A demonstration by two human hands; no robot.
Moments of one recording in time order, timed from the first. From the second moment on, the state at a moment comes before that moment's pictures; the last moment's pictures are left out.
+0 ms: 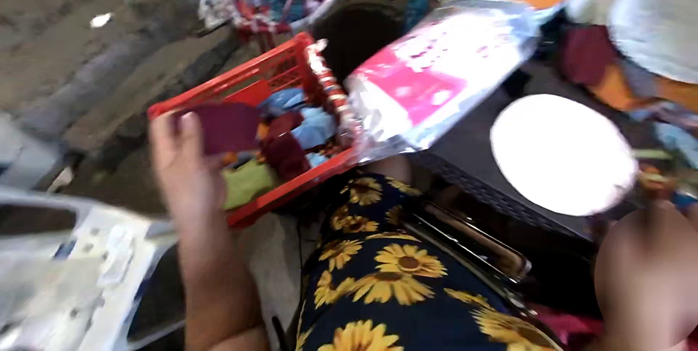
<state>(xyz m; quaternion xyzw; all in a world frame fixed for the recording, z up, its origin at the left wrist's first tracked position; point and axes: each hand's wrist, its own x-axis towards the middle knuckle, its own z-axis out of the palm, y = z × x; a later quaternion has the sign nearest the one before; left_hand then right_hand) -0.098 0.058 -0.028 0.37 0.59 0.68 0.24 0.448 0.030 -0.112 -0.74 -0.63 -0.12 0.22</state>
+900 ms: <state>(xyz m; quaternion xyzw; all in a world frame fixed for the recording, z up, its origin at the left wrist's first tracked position) 0.216 0.181 0.016 0.72 0.30 0.36 0.52 0.365 0.074 -0.016 -0.58 -0.55 0.29 0.52</state>
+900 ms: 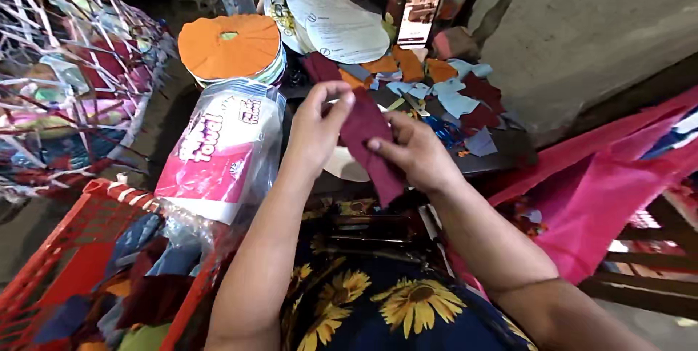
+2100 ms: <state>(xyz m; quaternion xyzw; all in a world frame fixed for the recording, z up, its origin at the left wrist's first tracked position) 0.236 0.223 -0.040 0.70 0.38 0.27 0.53 0.417 0.205 0.028 -0.73 -0.65 0.02 0.21</state>
